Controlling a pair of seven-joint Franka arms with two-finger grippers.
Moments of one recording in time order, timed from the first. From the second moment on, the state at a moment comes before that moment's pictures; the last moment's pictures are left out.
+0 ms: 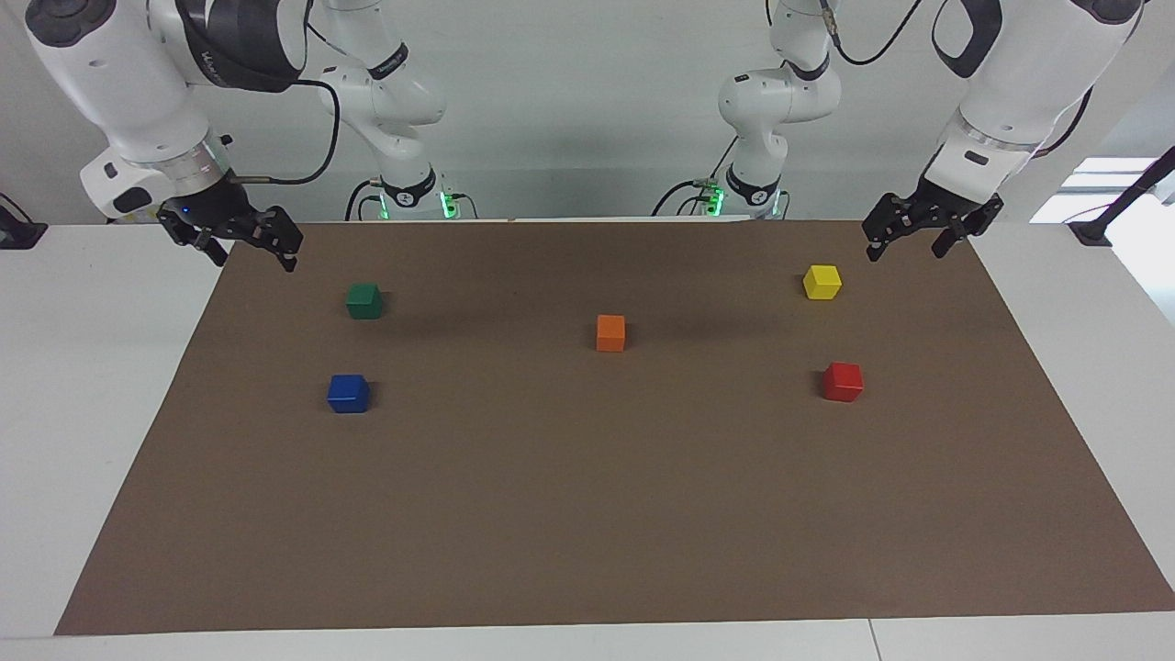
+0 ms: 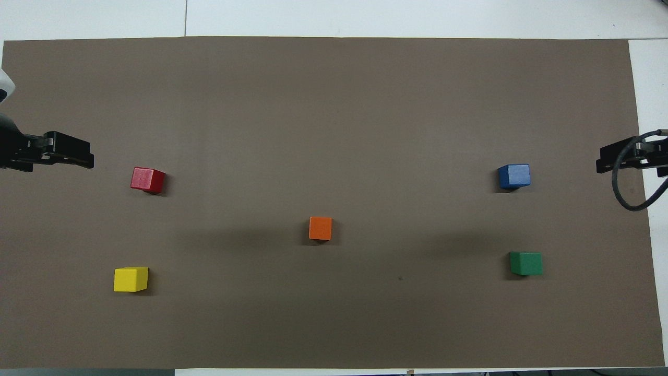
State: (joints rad) left arm 0.06 0.00 -0.13 -1.58 0.00 1.56 -0.05; right arm -0.14 -0.01 0.05 -1.65 -0.04 1.57 0.03
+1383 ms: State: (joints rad) left arm 0.09 0.00 -0.14 -1.94 0.00 2.02 -0.01; right arm -0.24 0.00 0.05 -1.67 0.66 1.64 -0.25
